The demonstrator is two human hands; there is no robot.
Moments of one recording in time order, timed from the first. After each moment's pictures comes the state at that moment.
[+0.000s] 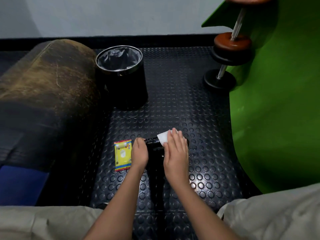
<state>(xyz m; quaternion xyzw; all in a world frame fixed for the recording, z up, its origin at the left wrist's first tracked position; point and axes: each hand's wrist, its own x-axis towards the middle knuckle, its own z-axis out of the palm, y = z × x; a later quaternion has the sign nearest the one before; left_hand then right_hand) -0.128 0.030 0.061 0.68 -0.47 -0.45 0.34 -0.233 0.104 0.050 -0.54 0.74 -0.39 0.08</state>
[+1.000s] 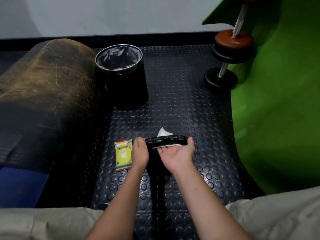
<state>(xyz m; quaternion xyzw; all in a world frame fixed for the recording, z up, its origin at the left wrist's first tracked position) -0.127 0.028 0.059 0.68 -0.47 -0.46 0.34 -0.234 0.072 0.120 0.26 0.29 -0.66 0.64</state>
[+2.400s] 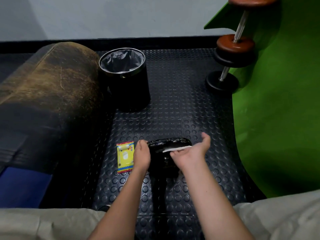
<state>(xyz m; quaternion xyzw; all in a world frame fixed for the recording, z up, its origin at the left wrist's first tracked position) -0.127 0.033 0.069 0.67 -0.48 -0.46 0.33 -0.257 0.074 0.138 0.25 0.37 -0.65 0.61</state>
